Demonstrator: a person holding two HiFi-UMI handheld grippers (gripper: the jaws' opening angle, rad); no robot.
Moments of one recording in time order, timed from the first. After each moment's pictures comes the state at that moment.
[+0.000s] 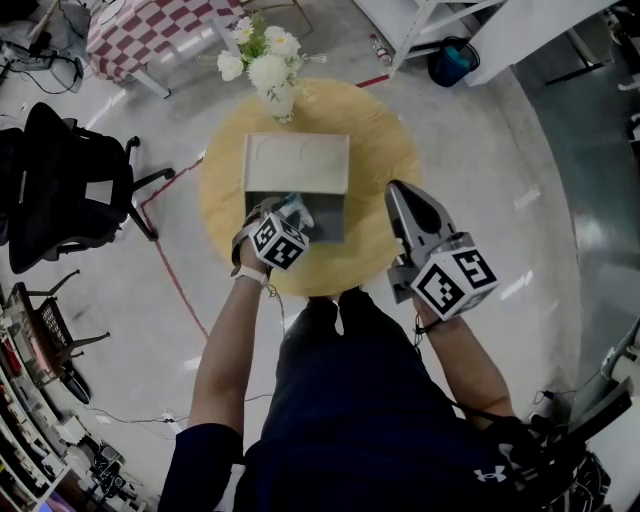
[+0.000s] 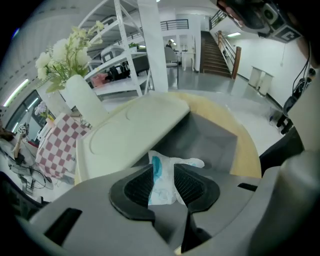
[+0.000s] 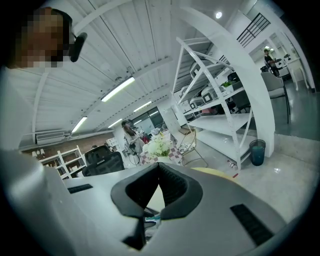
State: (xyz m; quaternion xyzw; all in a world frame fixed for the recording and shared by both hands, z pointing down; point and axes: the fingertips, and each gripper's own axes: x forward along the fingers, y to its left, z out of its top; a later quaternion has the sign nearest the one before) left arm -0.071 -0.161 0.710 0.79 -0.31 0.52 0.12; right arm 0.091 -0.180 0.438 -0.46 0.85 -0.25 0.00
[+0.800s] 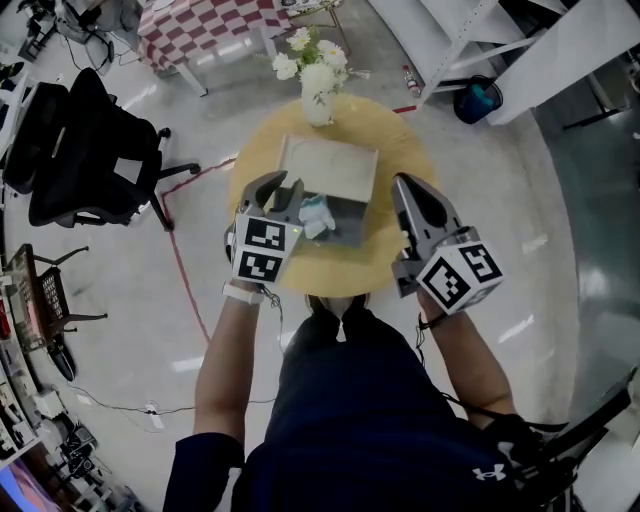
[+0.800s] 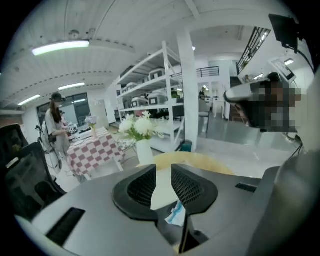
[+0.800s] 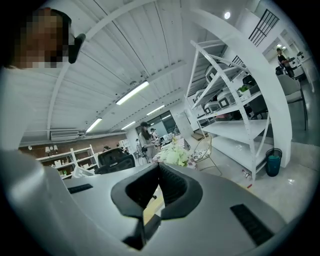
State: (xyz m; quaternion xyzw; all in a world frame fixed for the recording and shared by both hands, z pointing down) left arm -0.112 -0.180 0.493 0.81 -0.51 0.28 0.09; right arm 0.048 -0.174 0.388 -0.41 0.89 -0.20 0.03
